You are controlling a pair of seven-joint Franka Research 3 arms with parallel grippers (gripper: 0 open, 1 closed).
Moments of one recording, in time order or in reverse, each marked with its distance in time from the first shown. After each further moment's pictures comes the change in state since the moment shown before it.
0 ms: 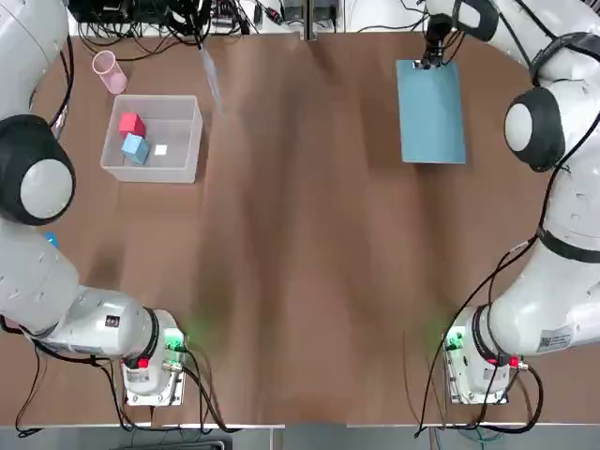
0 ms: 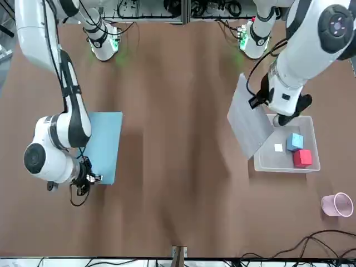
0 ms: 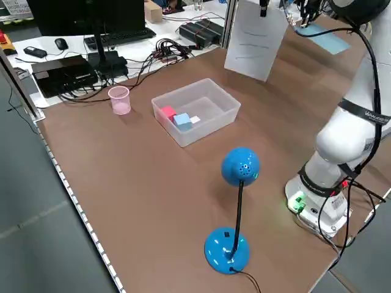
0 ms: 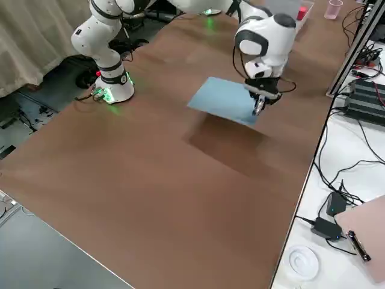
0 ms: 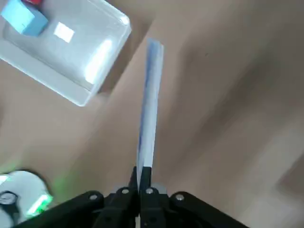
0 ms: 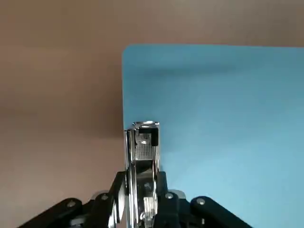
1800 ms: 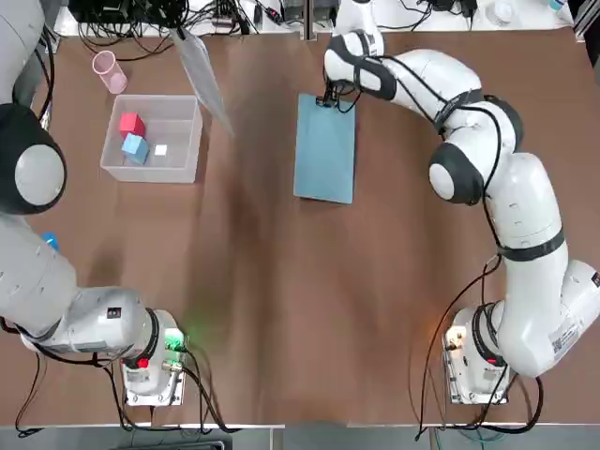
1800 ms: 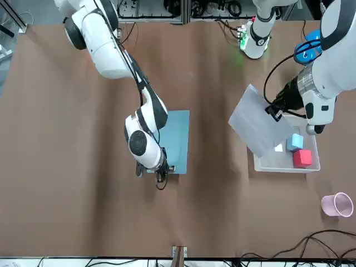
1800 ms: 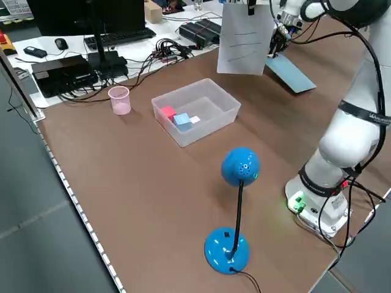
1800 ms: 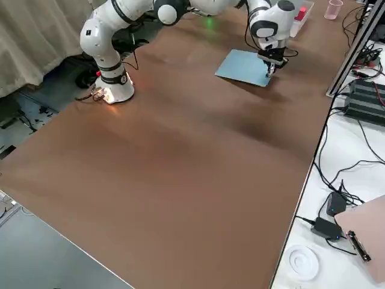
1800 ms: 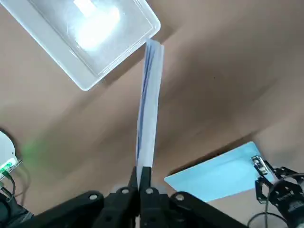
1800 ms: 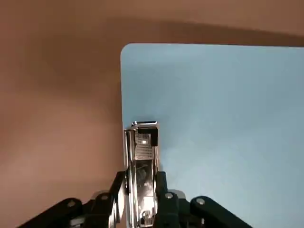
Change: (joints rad) left arm 0.133 -0.002 0.006 -0.004 -0.102 -0.018 -0.143; right arm 0.421 0.338 -0.003 0.294 0.181 0.149 0.351
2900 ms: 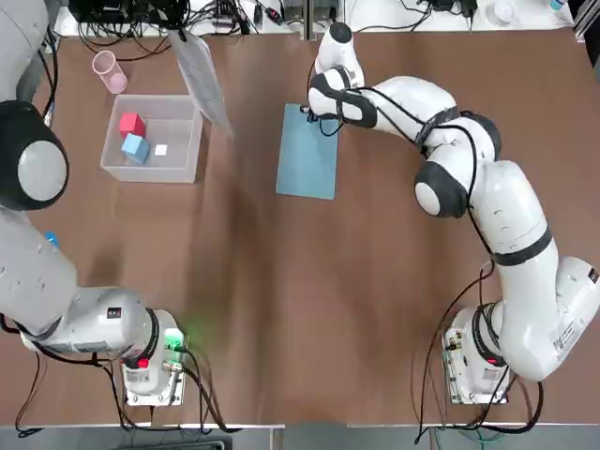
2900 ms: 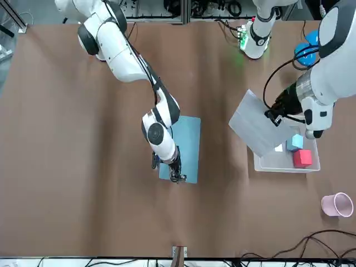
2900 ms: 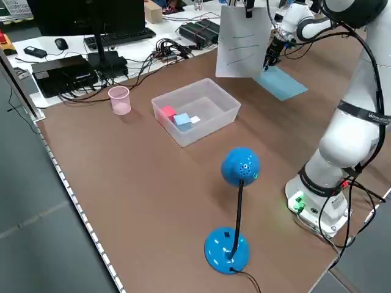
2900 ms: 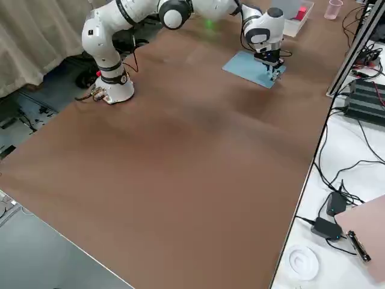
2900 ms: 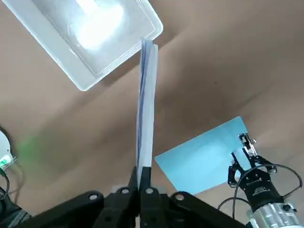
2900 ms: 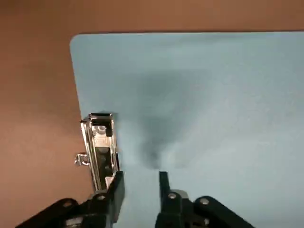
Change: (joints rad) left arm -0.001 0.025 0.001 0.000 0.006 0.018 -0.056; right arm 0.077 0.082 -0.003 0.016 0.003 0.185 0.112
